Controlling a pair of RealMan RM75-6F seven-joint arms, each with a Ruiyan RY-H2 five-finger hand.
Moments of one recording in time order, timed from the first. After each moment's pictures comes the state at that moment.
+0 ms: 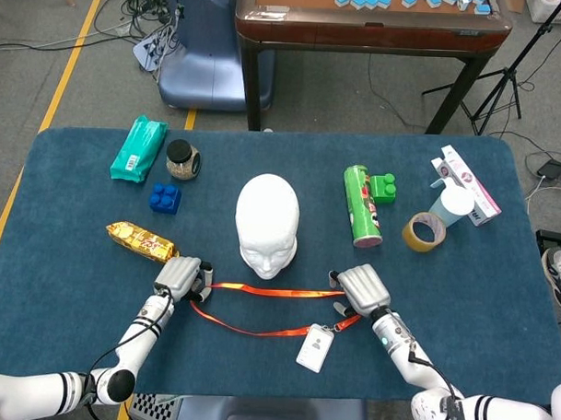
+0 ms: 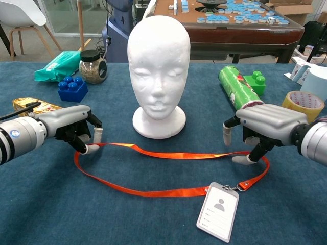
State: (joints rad) left arm -0.71 -1.64 -0.16 -1.48 0.85 0.95 0.35; right arm 0.58 -1.56 0.10 -1.54 -1.15 0.94 -0.54
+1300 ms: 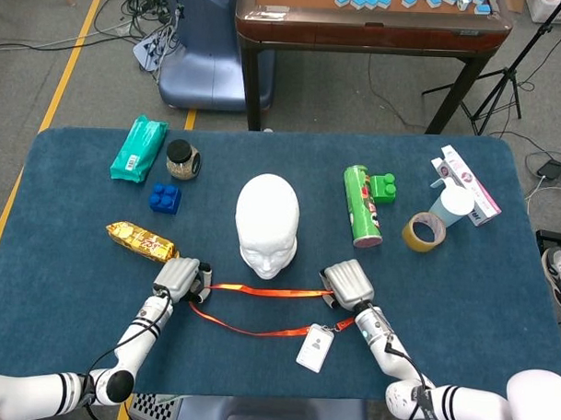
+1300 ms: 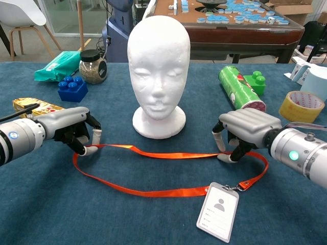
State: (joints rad) left arm -0.70 -1.64 -0.16 -1.48 0.86 0.95 0.34; right arm 0.64 -1.72 0.11 -1.37 -1.08 0.98 -0.60
